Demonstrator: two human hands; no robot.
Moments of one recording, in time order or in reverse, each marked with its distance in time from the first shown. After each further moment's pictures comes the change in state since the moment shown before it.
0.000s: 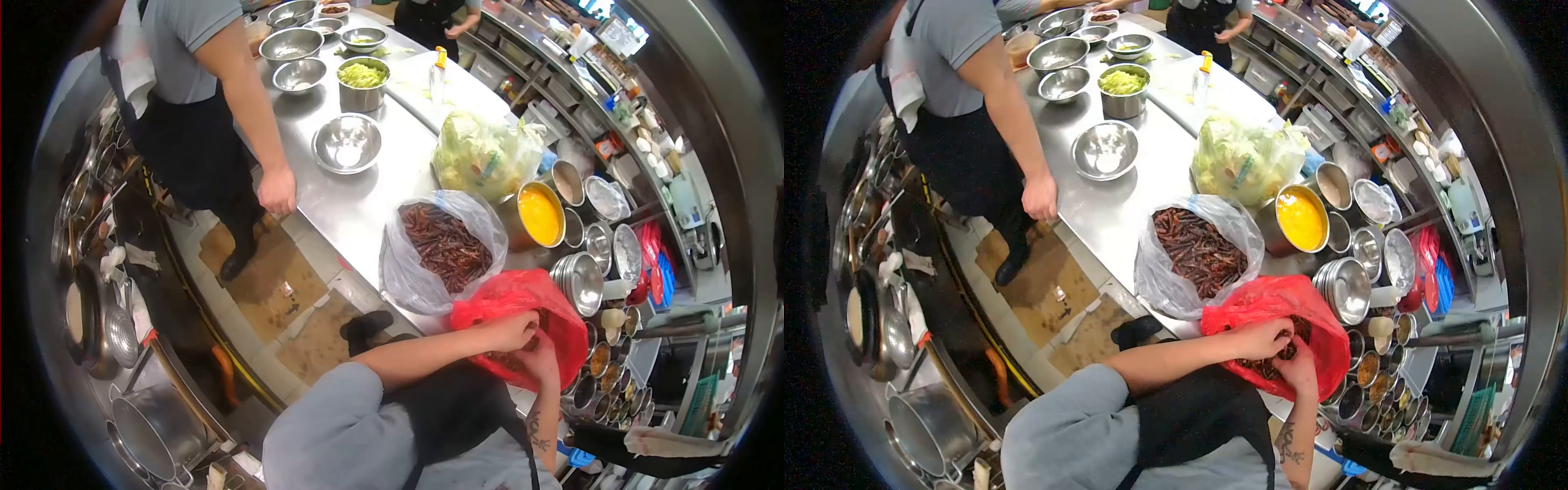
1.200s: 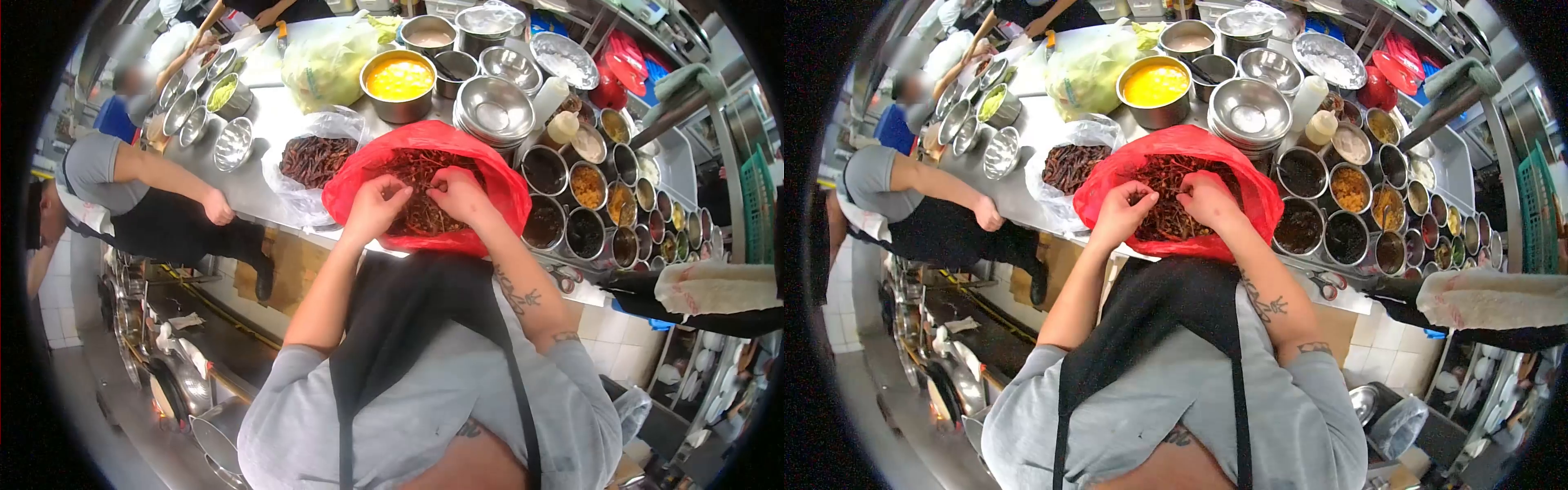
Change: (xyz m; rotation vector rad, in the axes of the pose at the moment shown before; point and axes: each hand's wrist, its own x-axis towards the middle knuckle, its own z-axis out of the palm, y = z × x) left_hand -0.024 0.031 0.010 0.223 0.281 -0.248; right_hand 0.022 0.007 -0.016 -0.036 0.090 -0.329
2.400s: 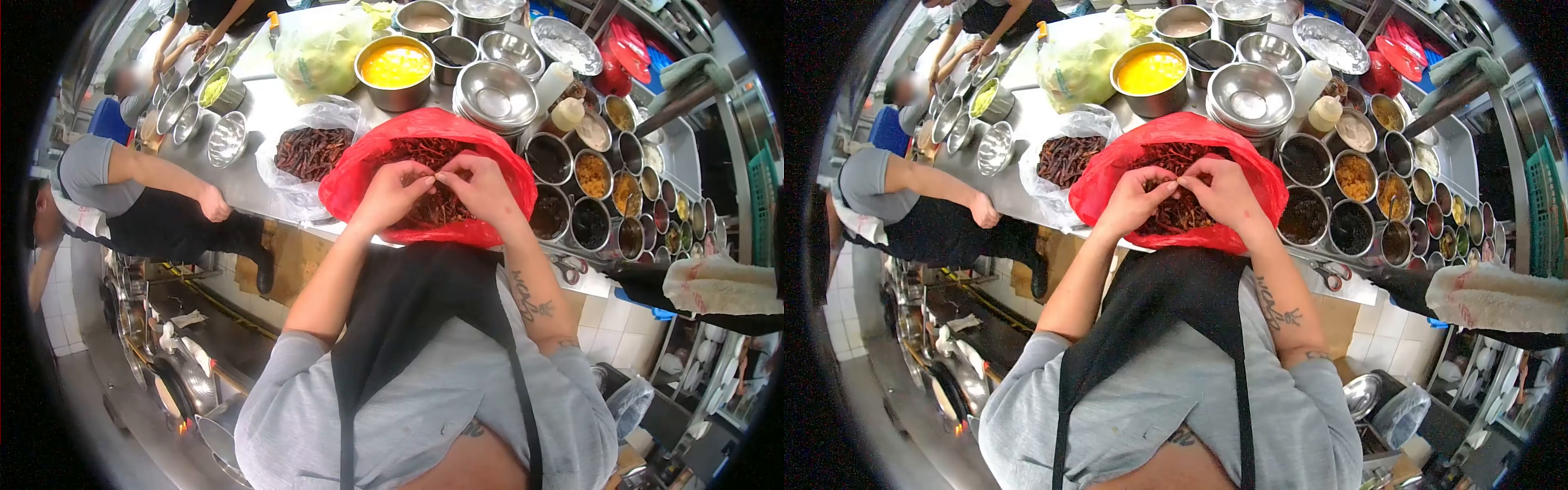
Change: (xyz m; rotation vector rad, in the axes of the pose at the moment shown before) left_hand 0.017 0.020 0.019 -0.067 -0.219 0.057; right_hand -0.027 -0.027 -0.038 0.394 0.128 -0.031
